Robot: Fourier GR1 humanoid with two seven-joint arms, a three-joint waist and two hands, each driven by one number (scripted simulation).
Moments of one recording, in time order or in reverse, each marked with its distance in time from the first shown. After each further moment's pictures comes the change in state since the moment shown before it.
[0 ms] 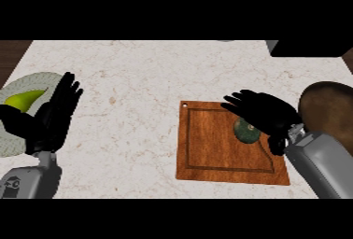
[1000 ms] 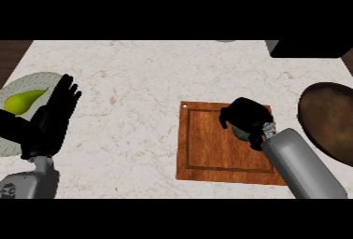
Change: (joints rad) left arm 0.031 -0.031 0.027 -0.060 -0.027 -0.034 0.037; right arm -0.030 0.171 -0.034 0.314 0.174 -0.200 -0.175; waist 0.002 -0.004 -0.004
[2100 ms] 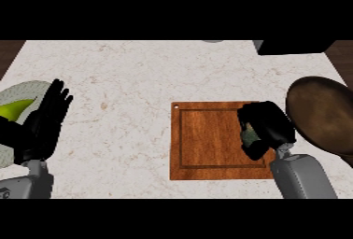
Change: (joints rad) left arm 0.028 -0.001 0.050 0.015 -0.014 -0.005 -0.014; right arm 0.236 0.149 -0.239 -0.308 0.021 -0.112 0.333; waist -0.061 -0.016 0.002
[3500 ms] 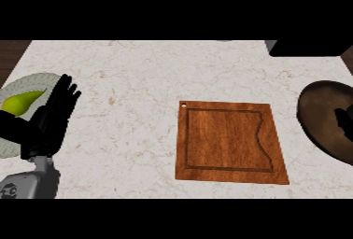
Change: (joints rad) left arm -0.031 -0.024 -0.019 -0.013 -0.010 -0.019 0.012; right arm -0.056 -0.102 -0.553 -0.533 -0.188 0.169 0.209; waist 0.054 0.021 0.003
